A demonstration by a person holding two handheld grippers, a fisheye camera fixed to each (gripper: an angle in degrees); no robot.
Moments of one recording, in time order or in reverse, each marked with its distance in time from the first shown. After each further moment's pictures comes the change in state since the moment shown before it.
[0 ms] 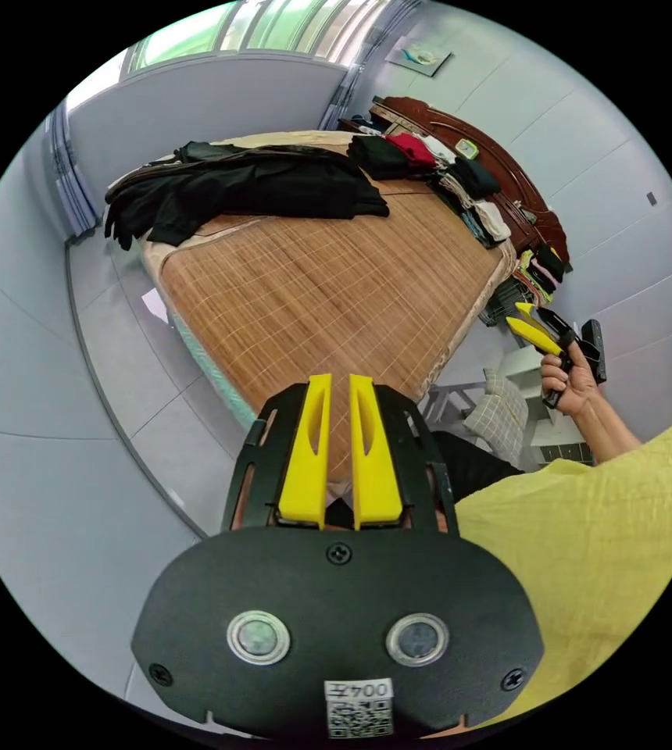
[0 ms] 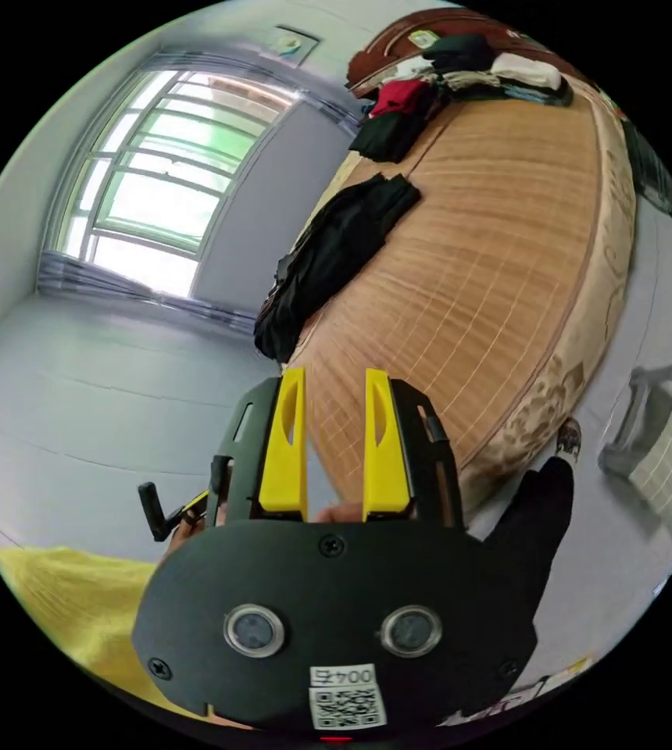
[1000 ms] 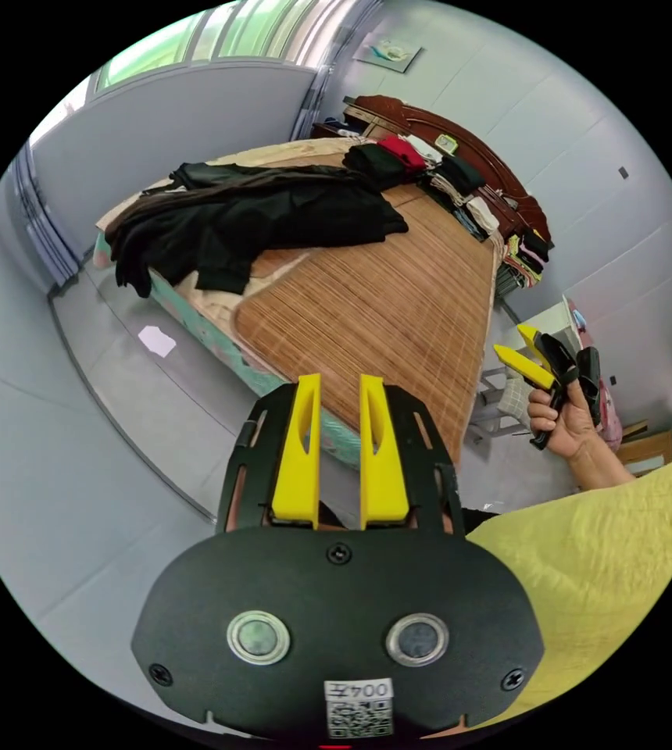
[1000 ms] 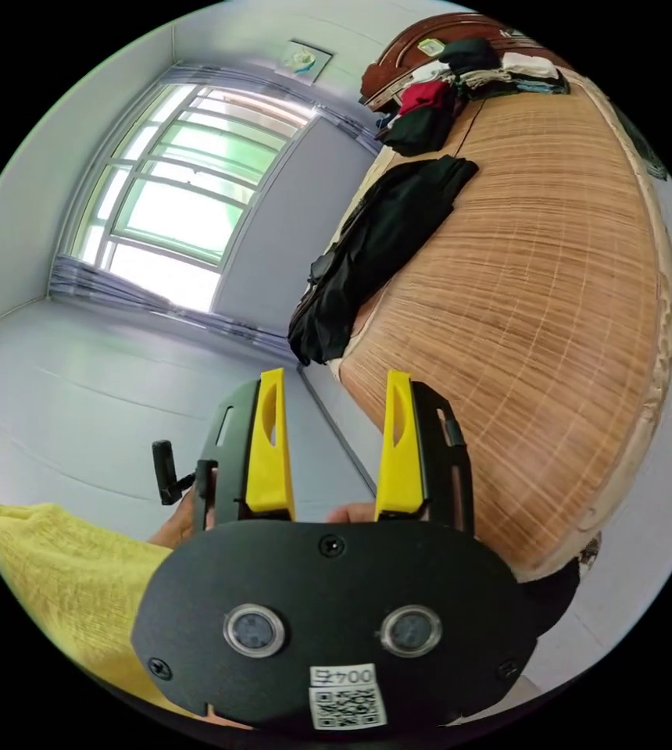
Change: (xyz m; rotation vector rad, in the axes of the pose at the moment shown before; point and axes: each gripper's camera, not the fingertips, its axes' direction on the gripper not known) left arm -0.251 -0.184 -0.146 -0.016 0.034 0.187; right arm -0.007 0.010 0.161 0.144 -0.116 0.061
